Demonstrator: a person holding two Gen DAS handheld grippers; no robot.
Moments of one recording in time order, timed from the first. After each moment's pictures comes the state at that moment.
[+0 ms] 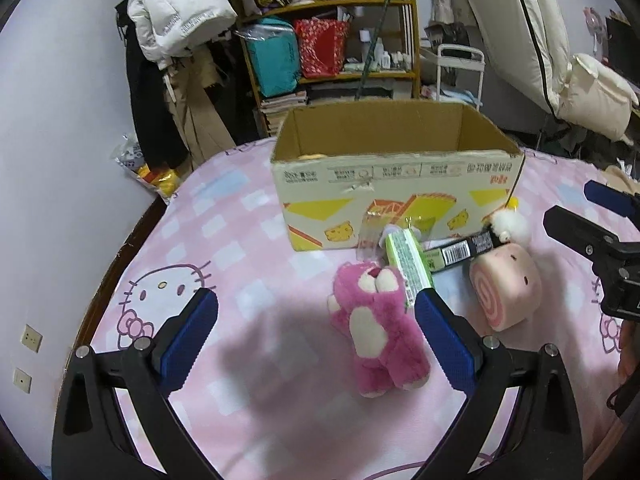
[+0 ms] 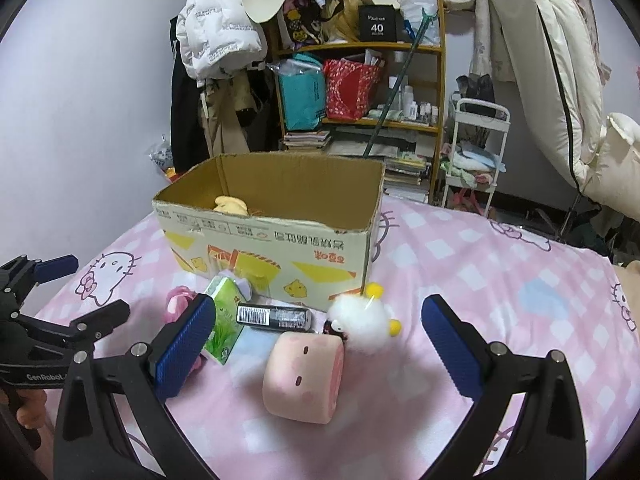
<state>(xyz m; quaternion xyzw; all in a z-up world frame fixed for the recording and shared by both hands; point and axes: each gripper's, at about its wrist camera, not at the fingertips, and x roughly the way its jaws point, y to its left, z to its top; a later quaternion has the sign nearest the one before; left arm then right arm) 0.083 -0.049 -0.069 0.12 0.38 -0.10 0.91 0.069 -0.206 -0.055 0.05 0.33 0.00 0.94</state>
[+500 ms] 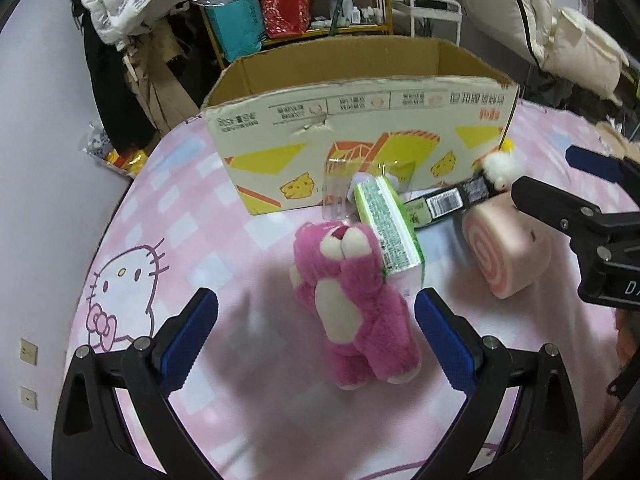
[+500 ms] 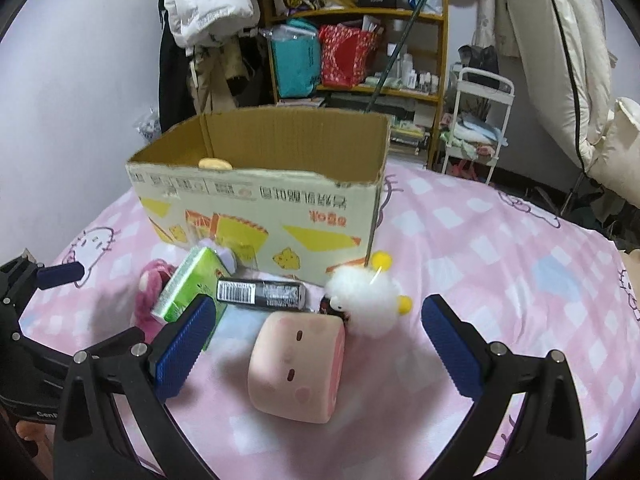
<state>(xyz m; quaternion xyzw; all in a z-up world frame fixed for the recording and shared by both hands) 0.098 -0.074 -0.110 0.16 0.44 -0.13 0.88 0.092 -0.204 -0.087 0.04 0.38 -0.01 0.92</state>
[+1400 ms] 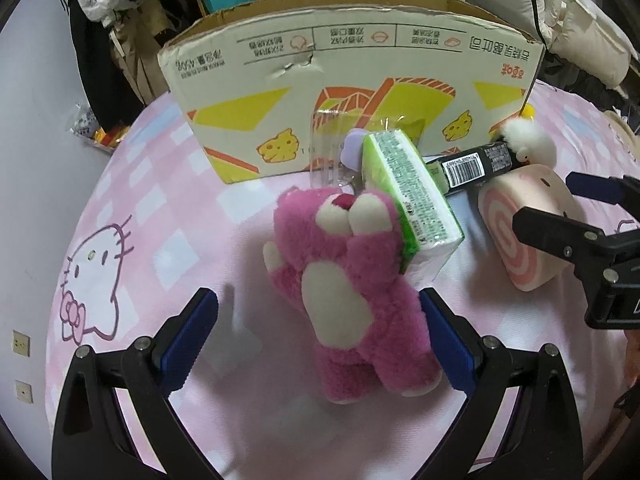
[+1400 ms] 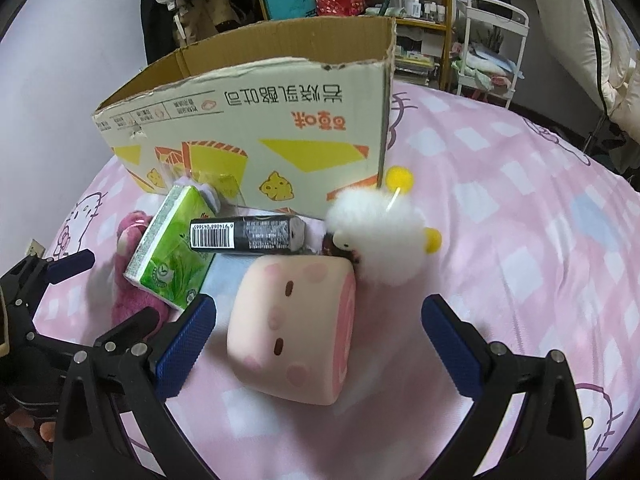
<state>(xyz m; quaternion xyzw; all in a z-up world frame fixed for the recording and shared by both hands) 0.119 -0.076 -0.143 0.14 0.49 -0.13 0.85 0.111 -0.211 -0.132 0.09 0.49 0.01 0.87</state>
